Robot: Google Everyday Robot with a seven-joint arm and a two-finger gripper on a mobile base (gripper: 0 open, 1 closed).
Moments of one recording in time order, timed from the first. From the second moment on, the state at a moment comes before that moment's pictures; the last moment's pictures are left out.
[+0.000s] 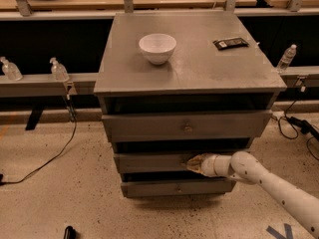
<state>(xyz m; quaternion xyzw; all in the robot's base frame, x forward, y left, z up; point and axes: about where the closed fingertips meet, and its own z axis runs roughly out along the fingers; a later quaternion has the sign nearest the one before) 0.649 -0.153 0.397 -0.66 0.60 0.05 0.46</state>
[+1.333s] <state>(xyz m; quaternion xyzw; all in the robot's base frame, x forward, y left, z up) 0.642 -0.157 0.395 -0.65 0.61 0.05 0.45</state>
